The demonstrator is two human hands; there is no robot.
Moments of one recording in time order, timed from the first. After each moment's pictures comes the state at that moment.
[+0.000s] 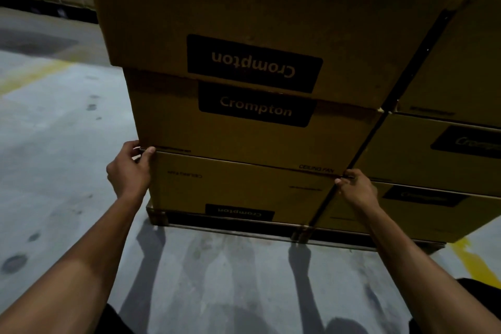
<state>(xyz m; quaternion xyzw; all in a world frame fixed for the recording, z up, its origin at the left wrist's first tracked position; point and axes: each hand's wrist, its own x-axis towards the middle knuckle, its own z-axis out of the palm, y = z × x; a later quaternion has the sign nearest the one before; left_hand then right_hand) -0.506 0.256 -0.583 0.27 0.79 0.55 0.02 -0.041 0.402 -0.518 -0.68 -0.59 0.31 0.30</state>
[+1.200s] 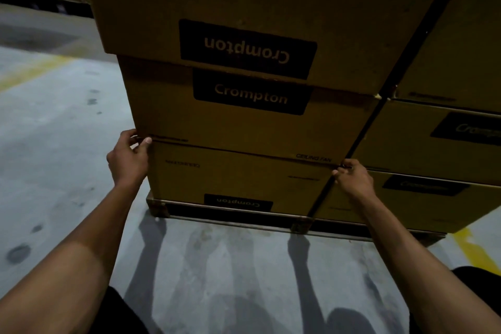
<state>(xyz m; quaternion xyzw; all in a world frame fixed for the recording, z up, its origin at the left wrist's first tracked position) -0.513 0.262 -0.588 0.29 0.77 0.56 0.06 -0.040 0.405 -0.527 -0.66 -0.57 0.36 0.34</state>
